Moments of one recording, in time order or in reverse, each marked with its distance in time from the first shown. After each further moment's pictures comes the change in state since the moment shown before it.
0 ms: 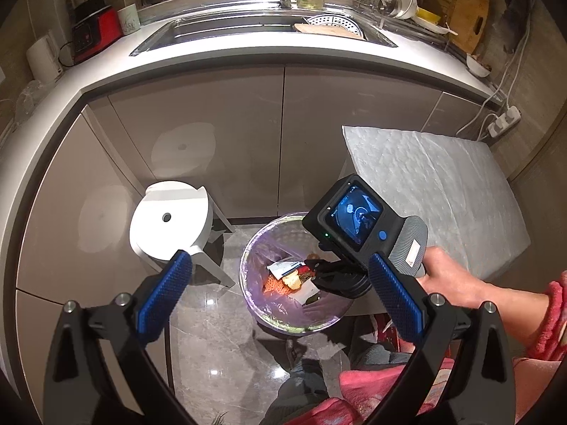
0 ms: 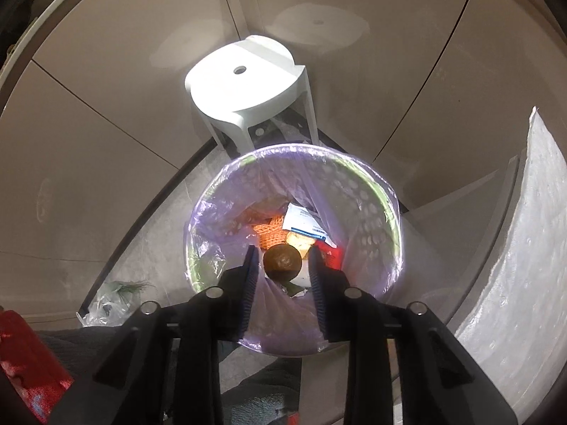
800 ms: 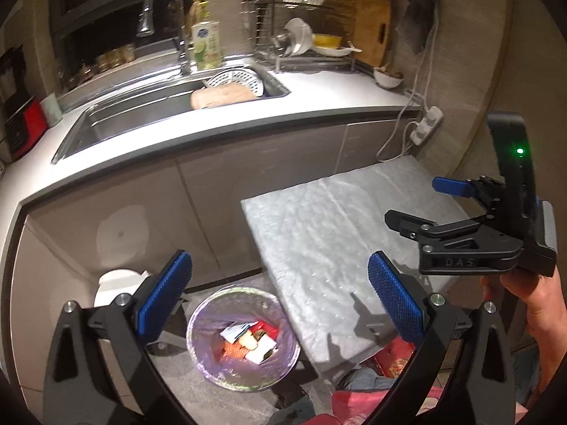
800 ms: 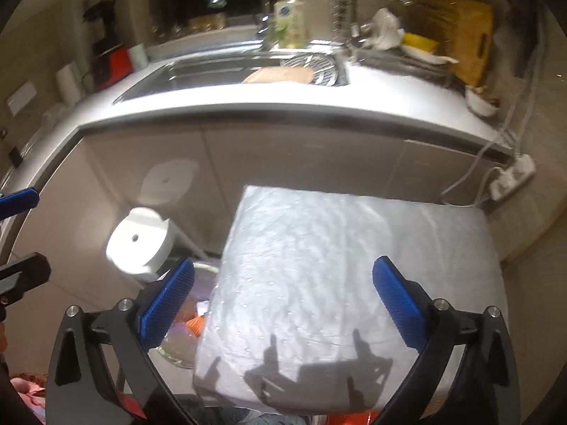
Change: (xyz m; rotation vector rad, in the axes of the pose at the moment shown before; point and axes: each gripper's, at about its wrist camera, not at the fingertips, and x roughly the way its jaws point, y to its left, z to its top) left arm -0.040 -0.121 0.074 0.266 -0.187 -0.227; right arm -0.317 -0.093 -0.159 0.590 -0.534 -0.423
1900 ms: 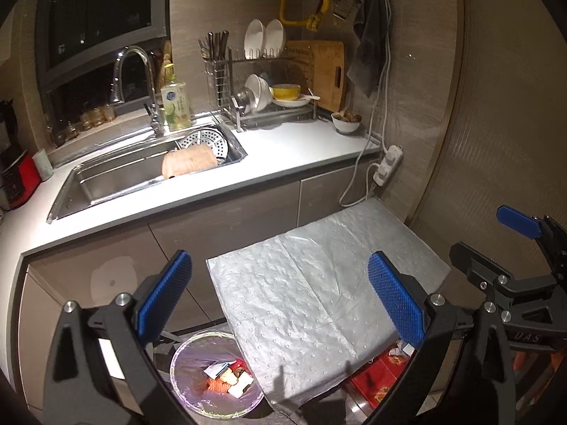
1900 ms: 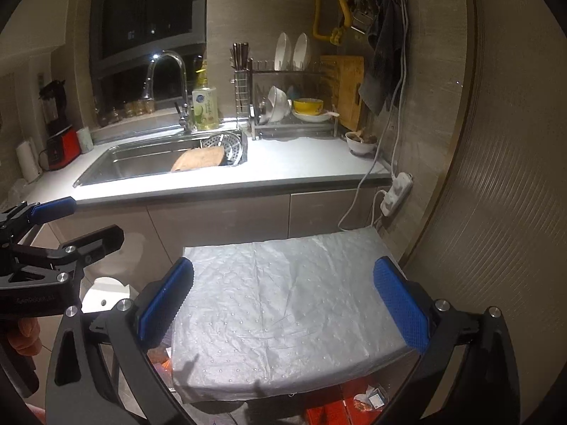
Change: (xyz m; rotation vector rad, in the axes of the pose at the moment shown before) left arm -0.067 -0.089 0.049 0.042 -0.167 0.016; right arm -0.159 -0.037 -0.023 0.127 -0.247 -0.170
